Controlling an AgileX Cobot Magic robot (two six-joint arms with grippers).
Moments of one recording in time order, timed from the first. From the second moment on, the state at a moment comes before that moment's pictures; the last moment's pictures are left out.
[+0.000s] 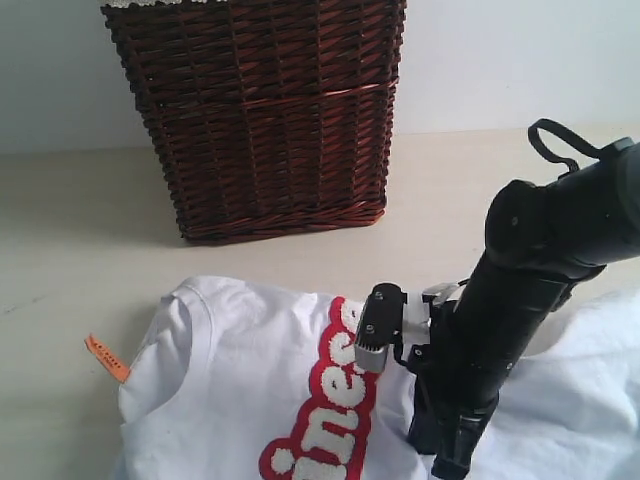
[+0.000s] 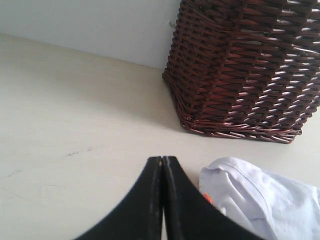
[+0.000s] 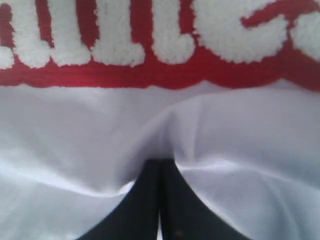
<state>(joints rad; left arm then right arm) 0.05 0.30 0.00 -1.47 0.18 1.18 0.49 1.88 -0.86 0.51 0.76 -1.13</state>
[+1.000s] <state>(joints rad) 0.05 0.30 0.00 -1.47 0.18 1.18 0.67 2.27 -1.69 0.39 0.97 -0.68</state>
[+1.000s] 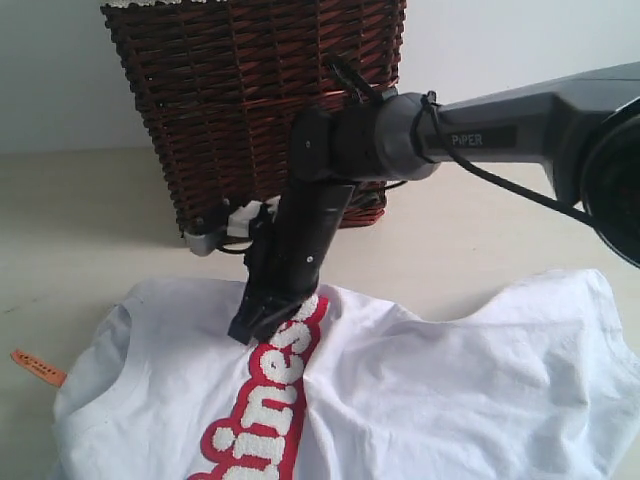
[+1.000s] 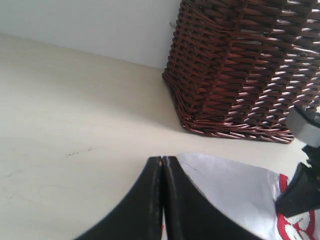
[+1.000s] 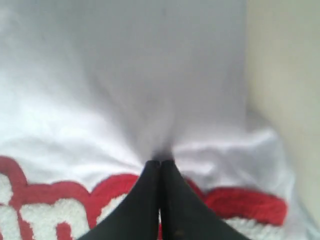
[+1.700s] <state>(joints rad) 0.05 0.30 0.00 -1.47 0.18 1.18 0.67 1.99 -1.11 0.17 0.87 -0.67</state>
